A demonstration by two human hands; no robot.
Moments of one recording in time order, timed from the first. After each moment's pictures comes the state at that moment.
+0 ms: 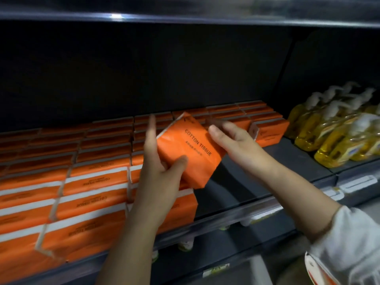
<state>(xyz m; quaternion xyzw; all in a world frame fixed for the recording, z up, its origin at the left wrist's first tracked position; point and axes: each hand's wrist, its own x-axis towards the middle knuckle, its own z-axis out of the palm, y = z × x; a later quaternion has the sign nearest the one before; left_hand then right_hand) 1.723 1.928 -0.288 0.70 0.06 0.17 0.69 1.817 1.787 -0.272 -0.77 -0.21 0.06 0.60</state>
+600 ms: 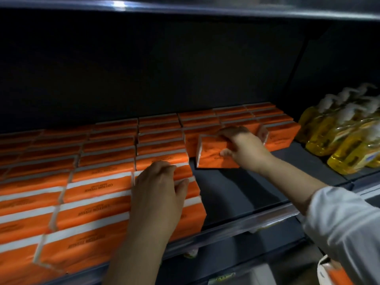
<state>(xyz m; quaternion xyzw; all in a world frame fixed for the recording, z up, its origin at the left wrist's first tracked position) 1.726 1.942 -0.305 0.96 0.12 0.12 0.22 1.877 1.779 -0.298 -0.95 -0.27 -0.05 0.14</state>
